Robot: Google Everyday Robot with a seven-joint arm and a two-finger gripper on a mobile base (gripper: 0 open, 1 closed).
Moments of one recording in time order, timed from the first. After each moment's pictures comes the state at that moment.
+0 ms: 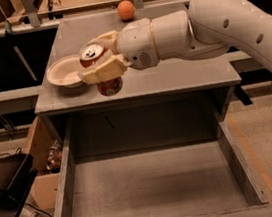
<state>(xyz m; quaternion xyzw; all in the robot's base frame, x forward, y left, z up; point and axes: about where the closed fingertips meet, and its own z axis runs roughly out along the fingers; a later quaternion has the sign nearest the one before) 0.549 0.081 0.978 -0.56 0.54 0.36 0.52</state>
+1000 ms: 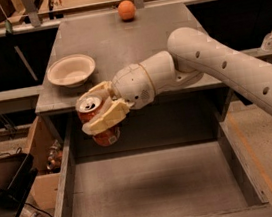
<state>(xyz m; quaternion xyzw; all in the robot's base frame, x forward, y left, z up) 0.466 0.104 0.898 -0.62 0.47 0.52 0.37</state>
